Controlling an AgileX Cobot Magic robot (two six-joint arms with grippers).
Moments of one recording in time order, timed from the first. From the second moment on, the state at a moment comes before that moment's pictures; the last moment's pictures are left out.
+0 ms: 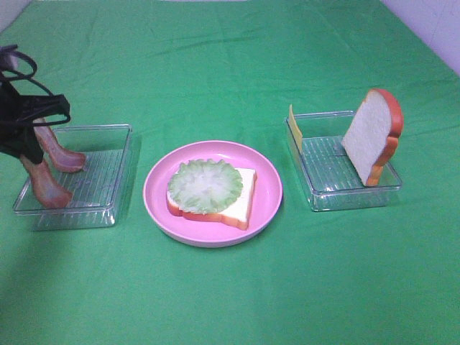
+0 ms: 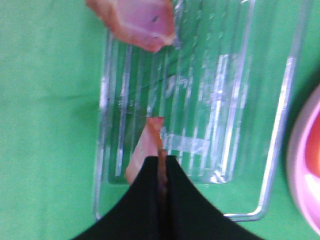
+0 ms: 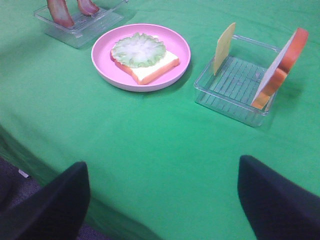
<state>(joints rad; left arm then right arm) -0.08 1.80 -1.21 -0.23 0.78 -0.15 0.56 -0.01 -0.51 0.08 1.08 -0.12</state>
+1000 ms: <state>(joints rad) -0.31 2.01 -1.25 -1.46 0.78 0.73 0.56 -0.01 -0.51 0.08 1.08 -0.12</state>
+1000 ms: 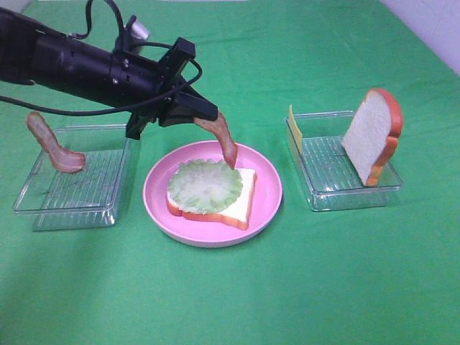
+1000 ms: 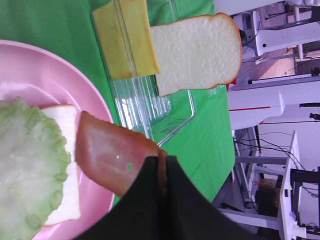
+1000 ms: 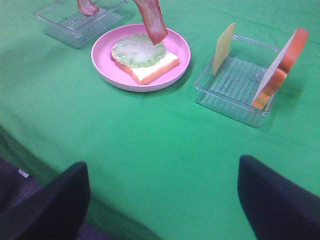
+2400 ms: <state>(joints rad) -0.33 2.11 -1.26 -1.07 0.56 0.52 0.56 -0.01 -0.51 0.08 1.08 -0.12</state>
